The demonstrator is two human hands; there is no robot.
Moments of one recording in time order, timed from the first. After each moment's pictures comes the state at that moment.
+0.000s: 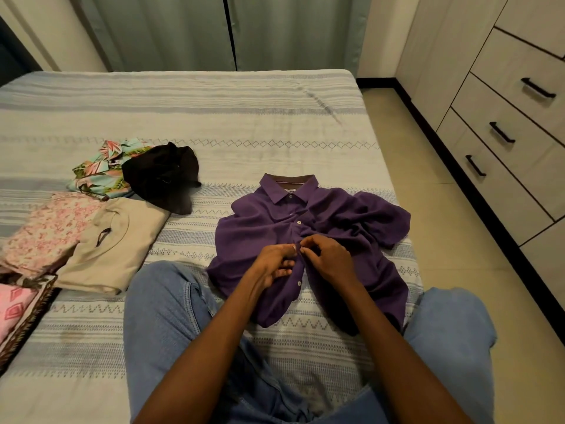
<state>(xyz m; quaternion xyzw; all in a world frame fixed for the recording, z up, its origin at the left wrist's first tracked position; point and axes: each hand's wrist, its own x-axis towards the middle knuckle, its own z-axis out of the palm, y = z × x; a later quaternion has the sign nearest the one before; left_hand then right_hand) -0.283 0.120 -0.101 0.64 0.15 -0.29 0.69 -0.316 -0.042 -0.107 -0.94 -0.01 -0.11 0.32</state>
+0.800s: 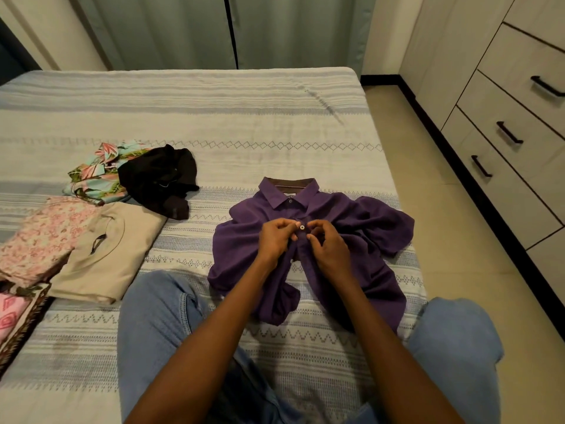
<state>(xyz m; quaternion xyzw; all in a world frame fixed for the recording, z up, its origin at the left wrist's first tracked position) -0.230 0.099 -0.085 0.76 0.07 -0.09 0.64 -0.282 -0.042 -0.097 -0.88 0.06 -0.12 0.45</state>
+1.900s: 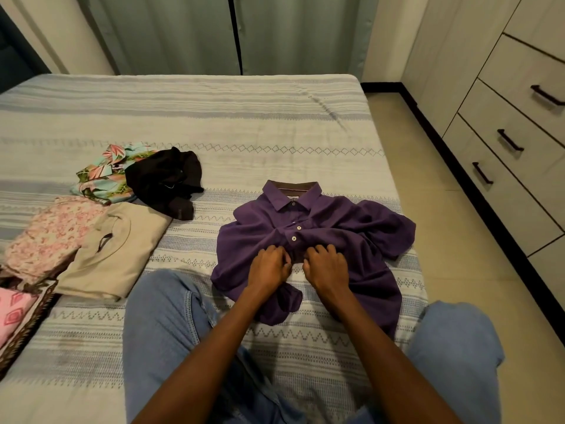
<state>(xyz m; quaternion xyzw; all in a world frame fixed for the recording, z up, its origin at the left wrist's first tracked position) -0.282 0.134 -0.102 0.97 -0.10 -0.04 0.22 -0.303 -0.023 -0.119 -1.00 -0.01 -0.08 0.06</state>
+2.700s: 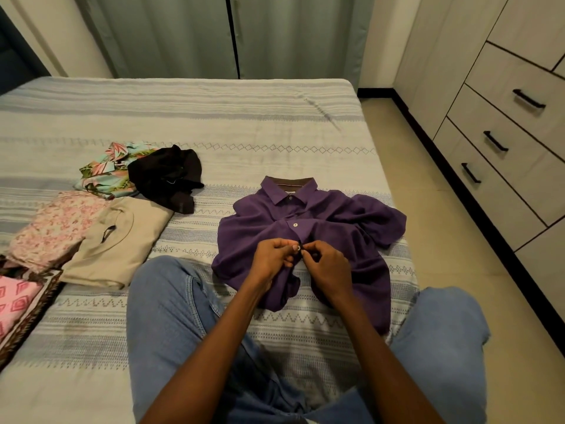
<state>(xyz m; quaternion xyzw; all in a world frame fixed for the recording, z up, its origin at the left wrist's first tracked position) -0.317 0.123 -0.068 0.70 0.07 -0.15 0.70 -0.362 -0.018 -0.074 -0.91 0.06 -0.13 0.38</state>
